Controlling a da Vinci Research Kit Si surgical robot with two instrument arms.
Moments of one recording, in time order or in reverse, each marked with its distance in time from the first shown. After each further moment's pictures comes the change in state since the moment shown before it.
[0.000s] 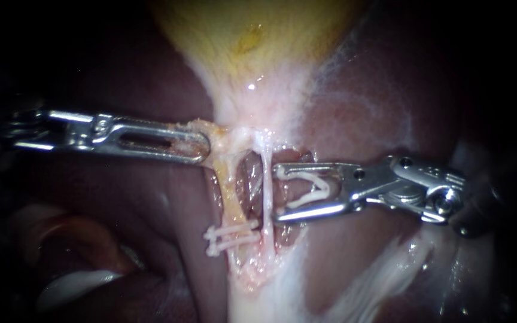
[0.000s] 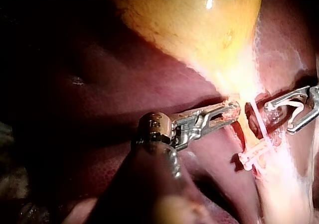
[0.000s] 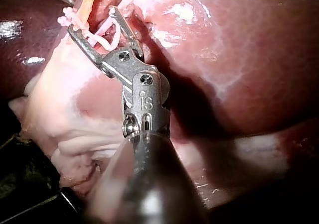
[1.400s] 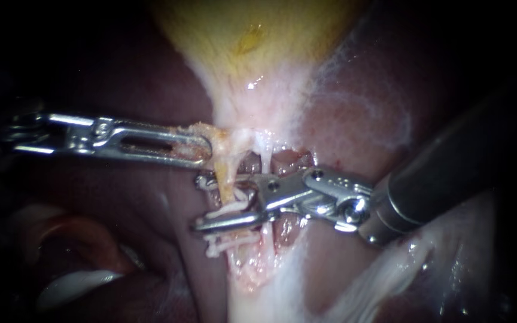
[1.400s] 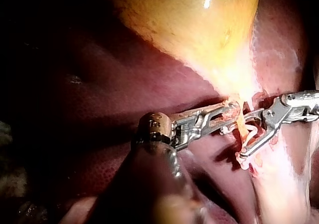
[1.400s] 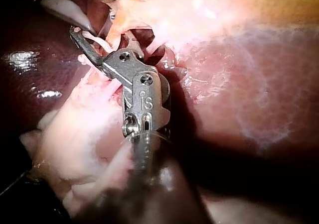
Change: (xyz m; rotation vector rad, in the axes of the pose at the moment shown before) right arm -0.002 0.002 0.012 0.091 0.019 0.038; left arm 0.000 -0.001 0.000 -0.003 -0.002 -0.001
